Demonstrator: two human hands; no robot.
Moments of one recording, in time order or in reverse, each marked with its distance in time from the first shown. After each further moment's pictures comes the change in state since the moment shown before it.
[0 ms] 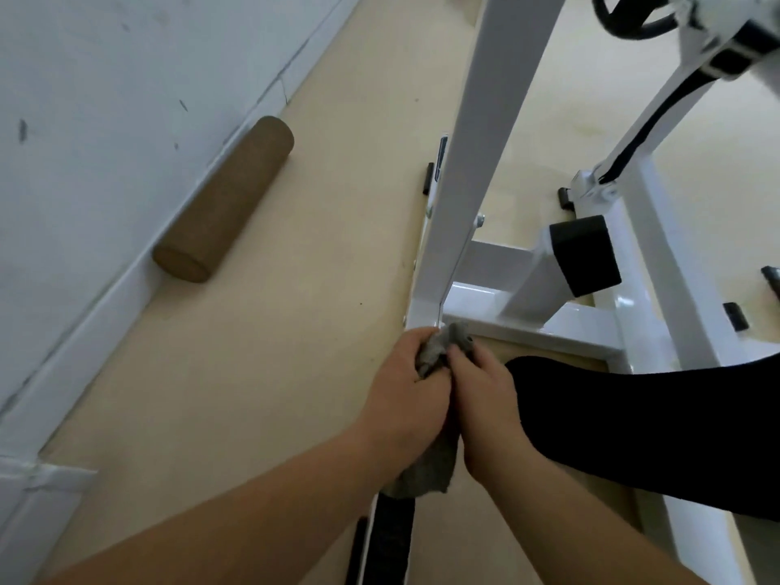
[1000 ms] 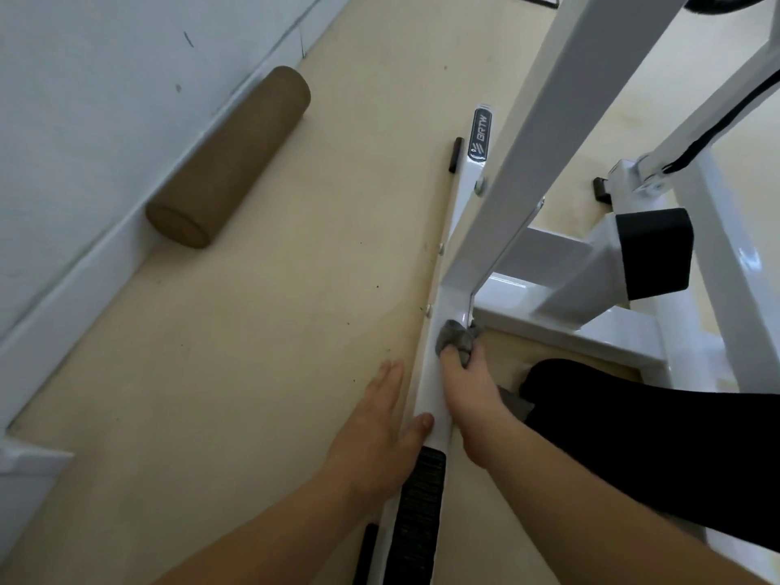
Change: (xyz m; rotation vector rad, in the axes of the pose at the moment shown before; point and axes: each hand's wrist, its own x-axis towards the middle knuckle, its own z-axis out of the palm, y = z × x) left_hand 0.016 -0.123 -0.038 0.428 -0.099 -0.074; right_hand 0.068 0.058 0.034 -0.326 0.029 0.192
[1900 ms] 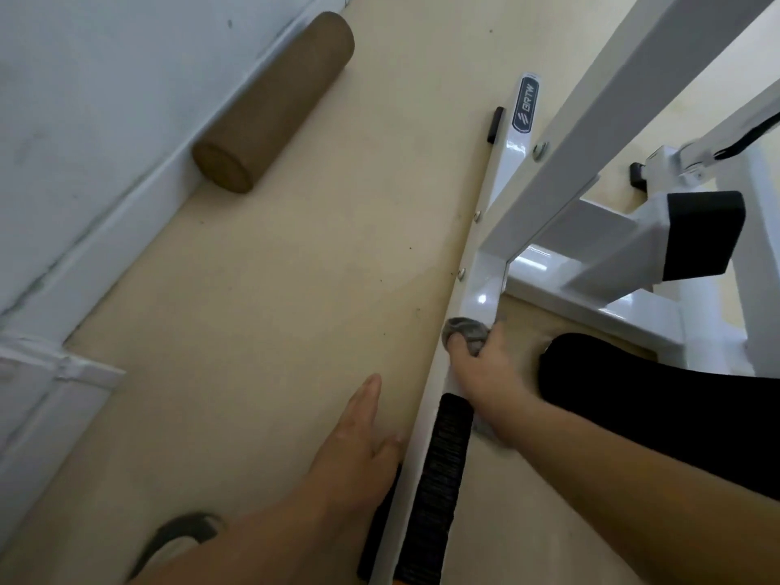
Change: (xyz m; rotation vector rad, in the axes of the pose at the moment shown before) left_hand -0.080 -0.055 -0.008 -0.098 -0.002 -0.138; right_hand -0.030 0.017 0.009 -0.330 -0.012 -0.087
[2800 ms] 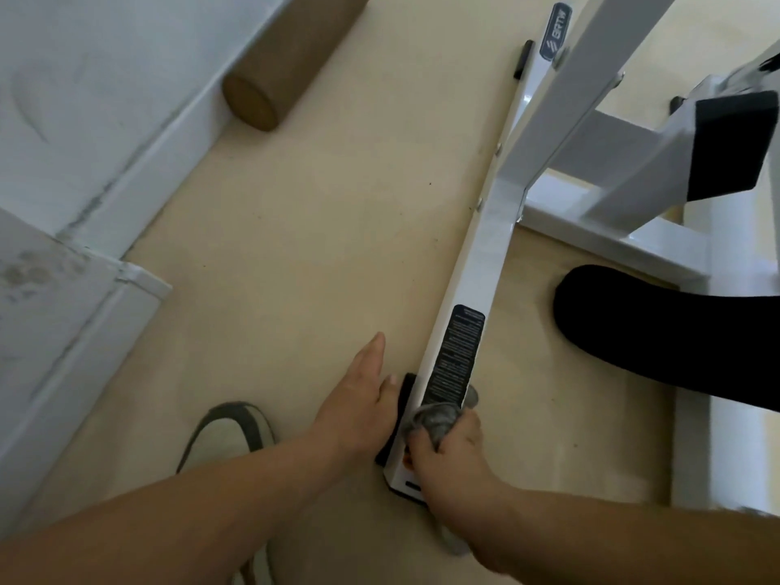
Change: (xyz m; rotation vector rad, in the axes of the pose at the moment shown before) left_hand -0.057 -0.013 0.016 0.059 0.010 -0.049; right_hand -0.171 0.099 0.035 0.013 -0.279 0.147
